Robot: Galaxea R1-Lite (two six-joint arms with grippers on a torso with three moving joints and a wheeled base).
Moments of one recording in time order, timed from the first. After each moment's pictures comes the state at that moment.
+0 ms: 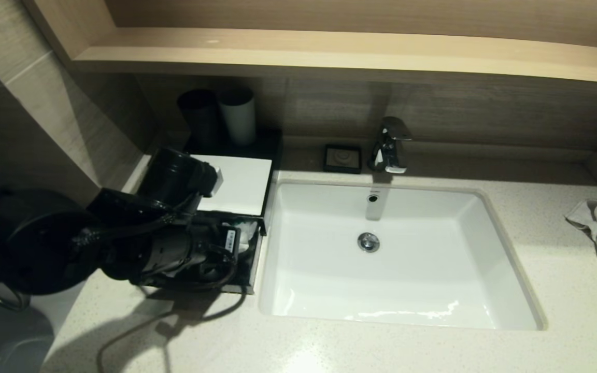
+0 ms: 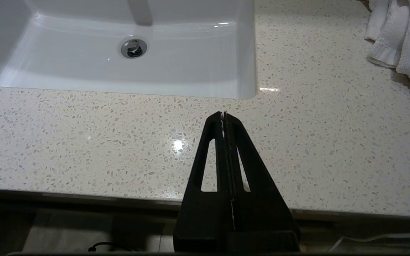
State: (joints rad) left arm -0.58 1.66 -1.04 0.04 0.26 -0.25; right arm 0.00 0.00 0.00 0.00 0.00 -0.01
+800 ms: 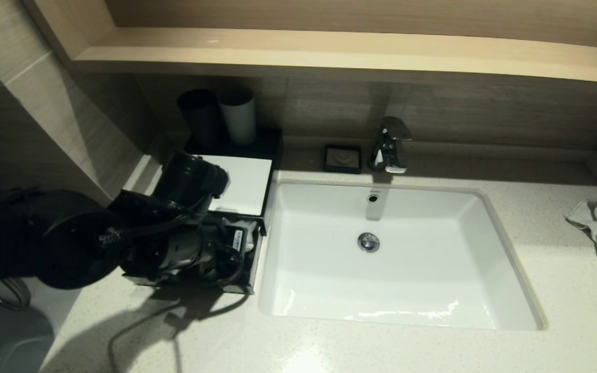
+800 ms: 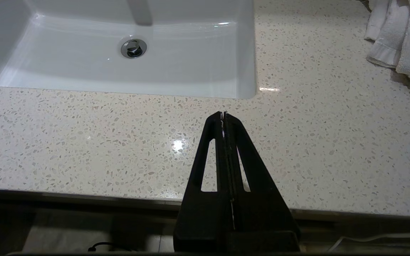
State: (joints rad) left arm -0.58 1.71 -1.06 0.01 0.26 -0.24; right arm 0.00 0.00 0.00 0.00 0.00 -0.01
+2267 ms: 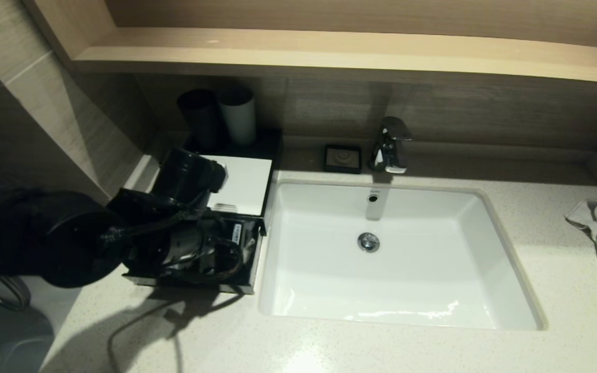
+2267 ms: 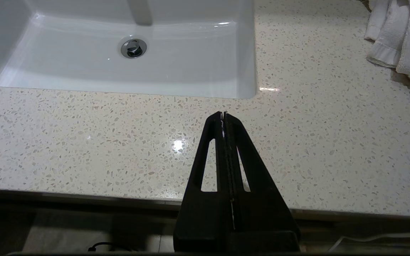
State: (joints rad) left arm -0.57 1.71 -1.06 -0.04 0.29 -0.22; right arm 0.00 0.00 0.00 0.00 0.00 -0.01
